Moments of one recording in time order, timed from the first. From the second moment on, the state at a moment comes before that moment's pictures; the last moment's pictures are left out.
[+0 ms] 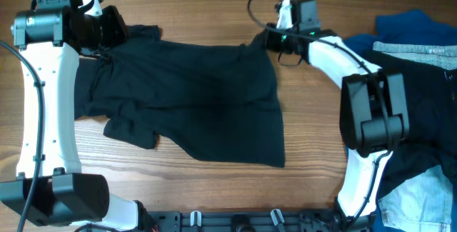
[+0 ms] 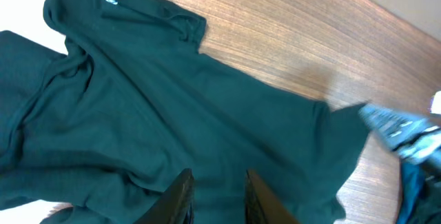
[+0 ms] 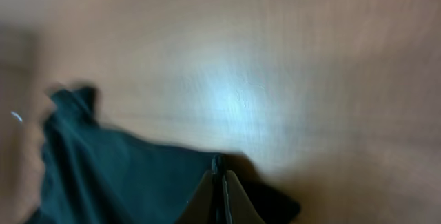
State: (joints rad) left arm 0.10 1.68 1.77 -1.15 0.23 -0.30; right arm 0.18 2.15 1.47 -0.16 -0.50 0.48
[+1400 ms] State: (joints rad) left arm 0.26 1.64 0.87 -0.74 0.17 -0.42; right arm 0.09 1.76 1.63 -1.19 -0.42 0.24
